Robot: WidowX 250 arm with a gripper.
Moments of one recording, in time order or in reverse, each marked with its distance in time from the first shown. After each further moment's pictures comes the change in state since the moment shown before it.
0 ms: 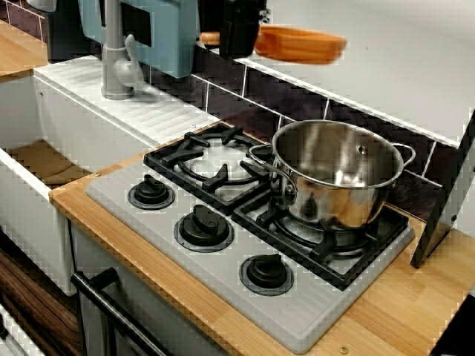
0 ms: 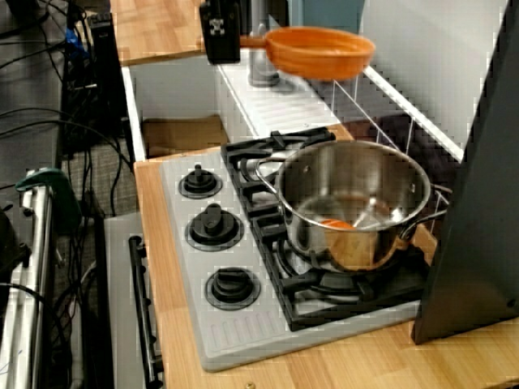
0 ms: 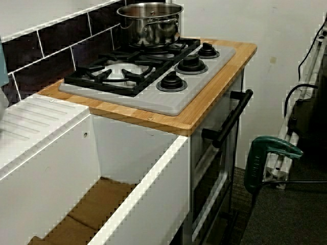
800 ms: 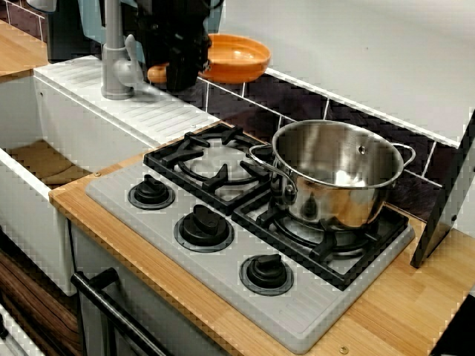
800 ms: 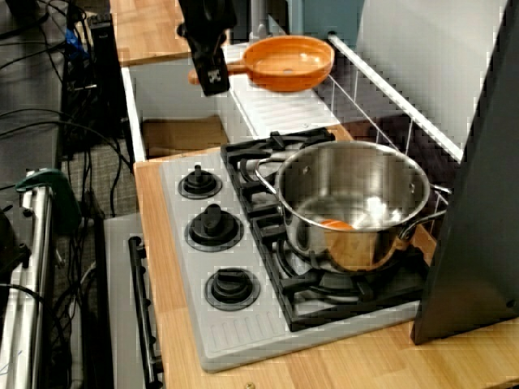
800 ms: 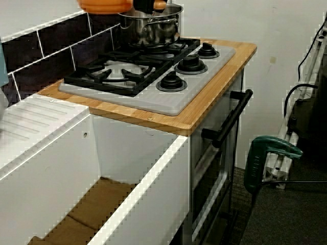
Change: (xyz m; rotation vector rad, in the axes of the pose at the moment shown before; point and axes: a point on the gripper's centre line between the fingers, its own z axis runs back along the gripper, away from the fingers) arm -0.025 0.058 -0.059 0.200 -0.118 0.214
